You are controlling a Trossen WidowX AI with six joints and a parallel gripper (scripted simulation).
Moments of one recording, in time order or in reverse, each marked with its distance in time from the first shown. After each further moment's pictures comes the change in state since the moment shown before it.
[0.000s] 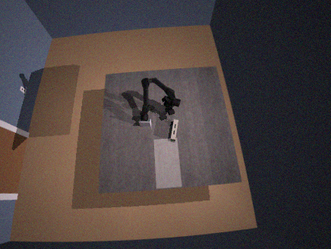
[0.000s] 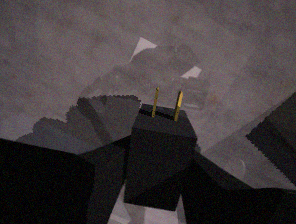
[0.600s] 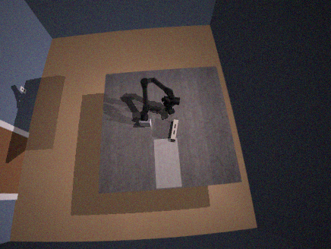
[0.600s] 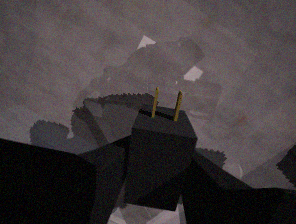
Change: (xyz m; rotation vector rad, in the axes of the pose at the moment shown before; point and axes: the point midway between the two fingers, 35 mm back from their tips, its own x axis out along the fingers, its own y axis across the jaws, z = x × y) arm 0.026 0.018 0.007 -0.055 0.005 0.002
